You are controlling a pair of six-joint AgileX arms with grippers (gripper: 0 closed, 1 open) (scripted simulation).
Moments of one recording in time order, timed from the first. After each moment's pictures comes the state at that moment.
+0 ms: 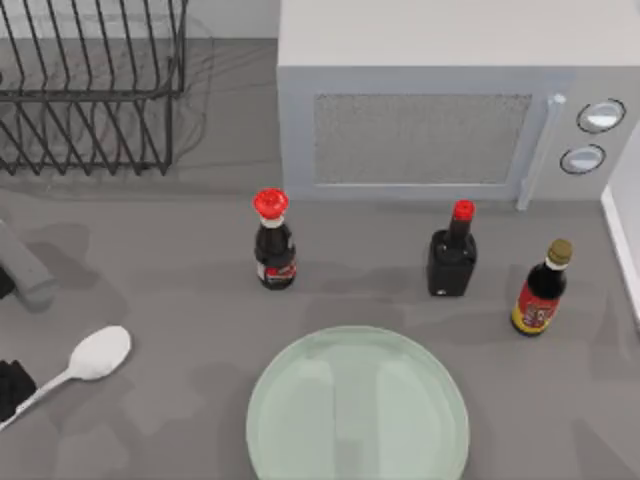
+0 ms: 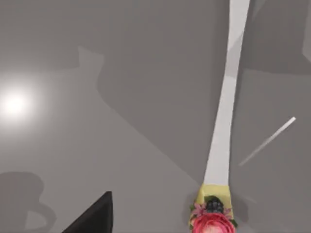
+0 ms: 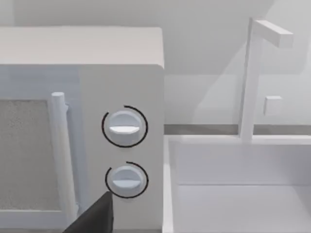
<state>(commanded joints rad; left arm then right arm) 0.02 1.35 0.85 -1.00 0.00 0.83 0.00 0.00 0.00 0.00 0.00 0.00</state>
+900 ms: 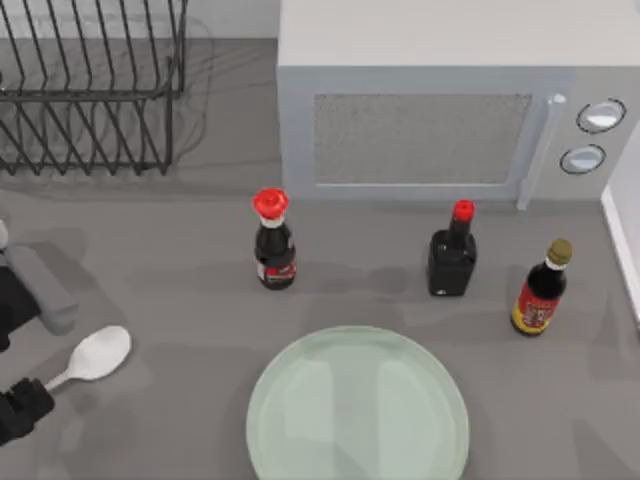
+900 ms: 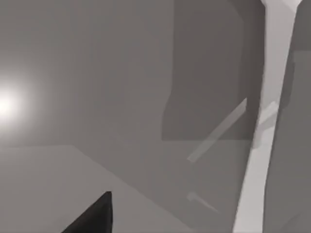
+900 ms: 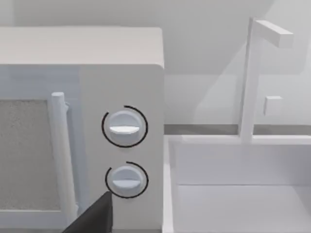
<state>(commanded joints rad) 0.02 1.52 0.78 -0.82 0.00 0.88 0.00 0.00 0.00 0.00 0.00 0.00</state>
